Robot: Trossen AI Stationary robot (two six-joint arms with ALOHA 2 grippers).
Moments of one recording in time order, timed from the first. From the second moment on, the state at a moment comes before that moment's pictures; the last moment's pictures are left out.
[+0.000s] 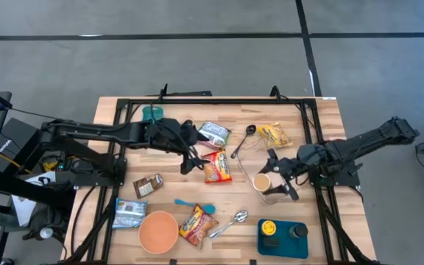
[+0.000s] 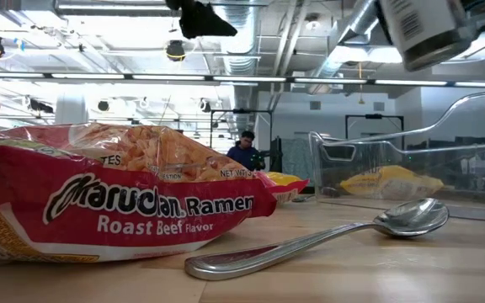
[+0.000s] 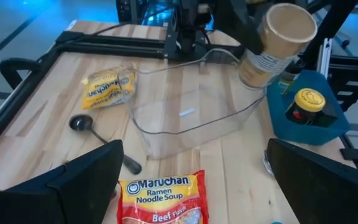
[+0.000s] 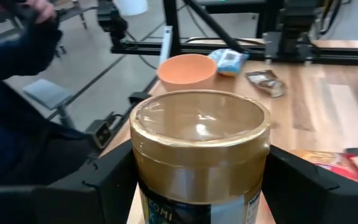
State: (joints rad) left arm 0.01 1.32 1.11 -0.26 -0.03 -0.06; right arm 0.32 0.85 0.58 -0.06 -0.08 0.10
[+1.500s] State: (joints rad) left arm 0.01 0.77 0.74 -0.16 -0.19 0.00; right arm 0.49 0.85 0.58 -0.07 -0.05 0.13
